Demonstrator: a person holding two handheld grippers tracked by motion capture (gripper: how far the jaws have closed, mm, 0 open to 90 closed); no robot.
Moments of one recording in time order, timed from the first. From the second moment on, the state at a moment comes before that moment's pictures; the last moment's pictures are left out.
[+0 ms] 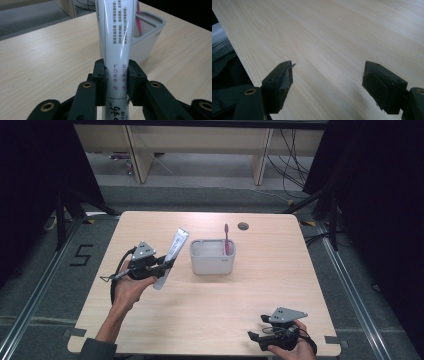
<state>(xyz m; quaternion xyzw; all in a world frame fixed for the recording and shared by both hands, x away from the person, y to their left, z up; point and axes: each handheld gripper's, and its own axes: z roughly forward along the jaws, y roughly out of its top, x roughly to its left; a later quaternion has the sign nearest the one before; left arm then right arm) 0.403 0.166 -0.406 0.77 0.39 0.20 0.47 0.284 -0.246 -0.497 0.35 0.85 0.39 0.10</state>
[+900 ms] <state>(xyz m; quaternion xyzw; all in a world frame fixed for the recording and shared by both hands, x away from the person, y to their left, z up) 0.427 0.126 -0.382 0.71 0.39 0.23 0.55 0.285 -0.247 -0.497 0.35 0.84 0.39 0.09</state>
